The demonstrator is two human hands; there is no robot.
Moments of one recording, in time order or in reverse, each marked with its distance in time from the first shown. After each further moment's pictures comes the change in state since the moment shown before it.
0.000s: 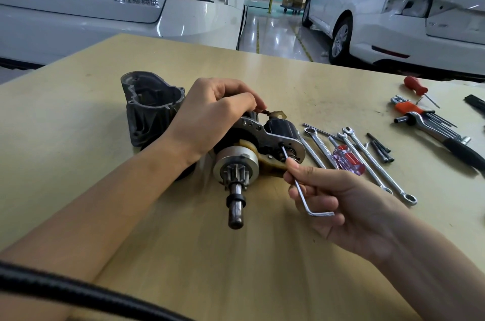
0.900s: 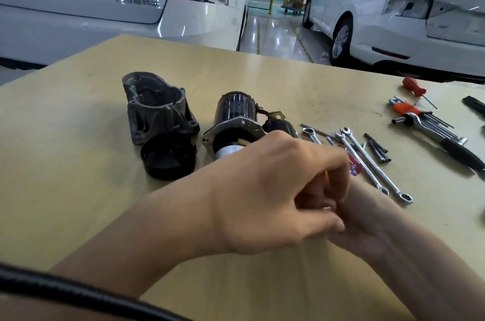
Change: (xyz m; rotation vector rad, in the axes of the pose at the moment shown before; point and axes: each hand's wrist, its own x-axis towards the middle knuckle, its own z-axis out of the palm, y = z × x) left_hand -0.053 0.039 0.029 0.461 -0.516 0.484; right_hand -0.004 0.002 -0.001 -0.070 -0.076 -0.091
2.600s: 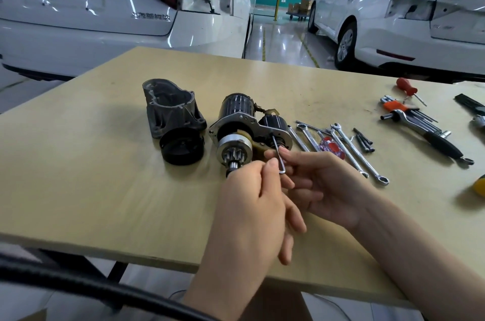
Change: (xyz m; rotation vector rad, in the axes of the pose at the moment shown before) left_hand -0.028 0.054 0.058 -0.640 0.653 -0.764; right_hand 0.003 0.008 -0.011 0.105 -0.137 0.000
